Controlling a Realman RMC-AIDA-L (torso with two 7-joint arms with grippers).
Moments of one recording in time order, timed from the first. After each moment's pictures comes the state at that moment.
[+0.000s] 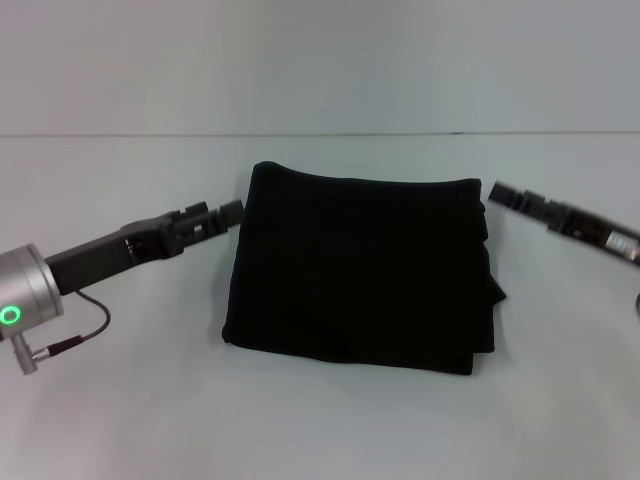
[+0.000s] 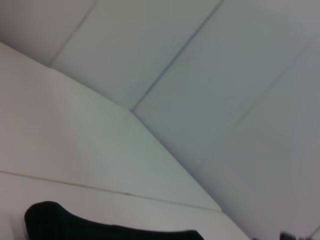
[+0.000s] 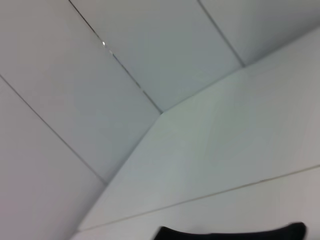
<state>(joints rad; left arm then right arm) -0.52 -2.07 0.55 0.49 1.81 1.42 -1.67 0.50 2.02 -0.89 -0.41 -1.44 -1.15 1.65</state>
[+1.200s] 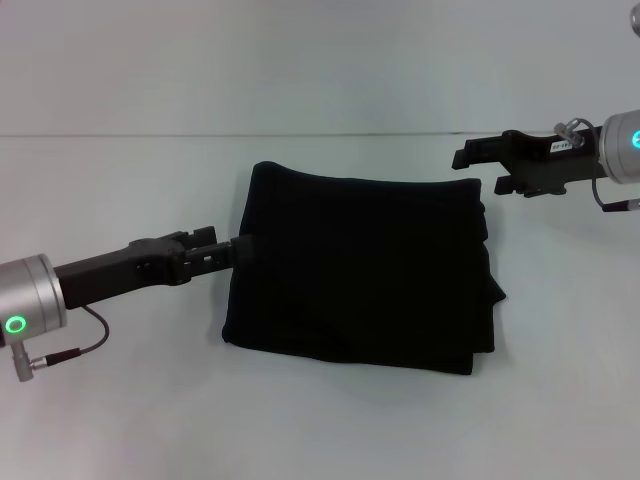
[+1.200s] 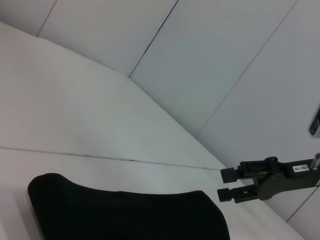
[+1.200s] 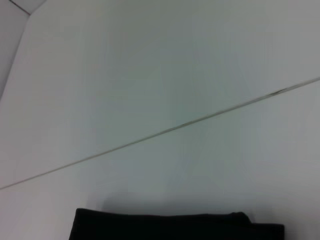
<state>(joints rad) -0.52 -2.05 0.63 0.50 1.86 1.40 -1.64 0.94 1.90 -0.90 -0.36 -2.19 -0.94 2.67</state>
